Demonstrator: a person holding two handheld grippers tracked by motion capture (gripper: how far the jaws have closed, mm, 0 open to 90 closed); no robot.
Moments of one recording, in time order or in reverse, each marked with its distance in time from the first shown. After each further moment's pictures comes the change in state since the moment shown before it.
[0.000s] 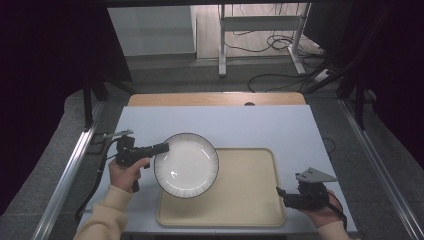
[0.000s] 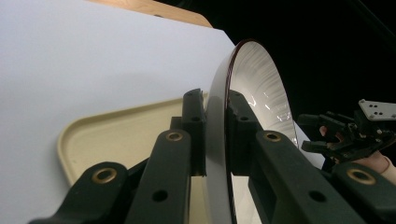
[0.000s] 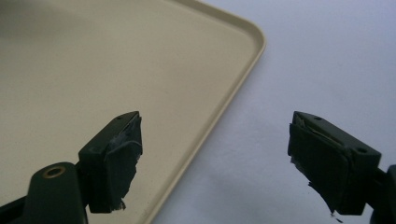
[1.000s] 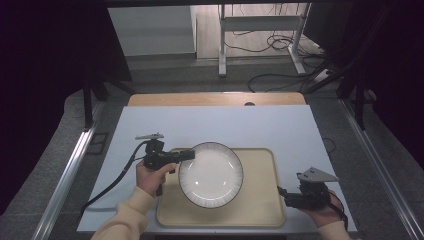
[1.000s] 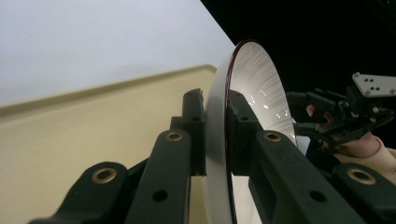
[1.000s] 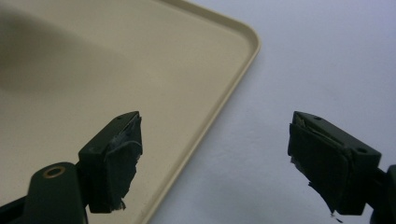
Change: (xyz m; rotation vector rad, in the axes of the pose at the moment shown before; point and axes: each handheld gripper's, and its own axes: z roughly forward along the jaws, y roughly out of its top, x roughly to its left) left arm -0.032 -0.014 0.065 0.115 -0.074 0.026; right arm -0.002 0.000 -0.002 -0.008 -0.006 0.012
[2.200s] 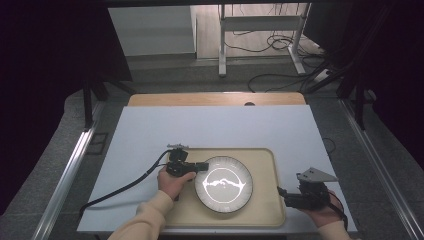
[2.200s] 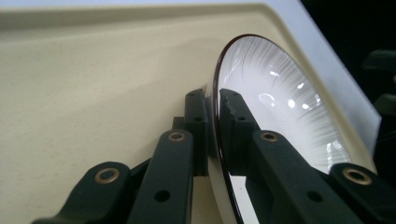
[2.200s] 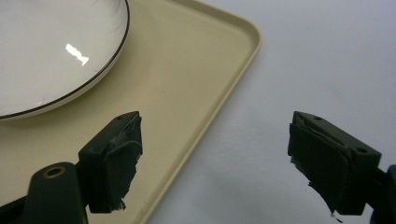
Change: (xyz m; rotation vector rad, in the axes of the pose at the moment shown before) left arm 0.027 -0.031 0.069 0.162 0.137 -0.009; right arm 0.000 -0.001 0.002 0.009 0.003 0.000
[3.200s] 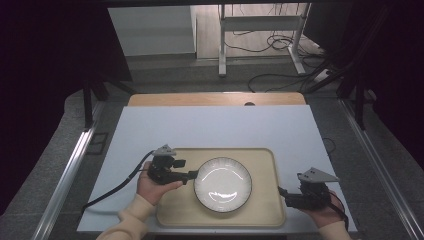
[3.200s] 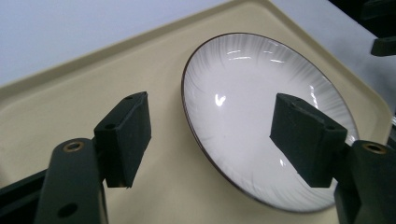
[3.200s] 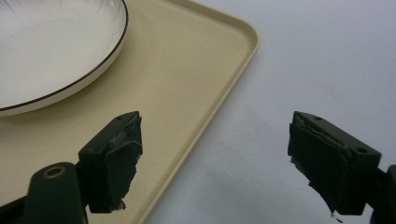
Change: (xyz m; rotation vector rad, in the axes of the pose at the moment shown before) left arm -0.028 -0.011 -0.077 -0.031 0.103 0.227; right arm -0.001 0.000 -0.002 -0.006 -0.001 0.000
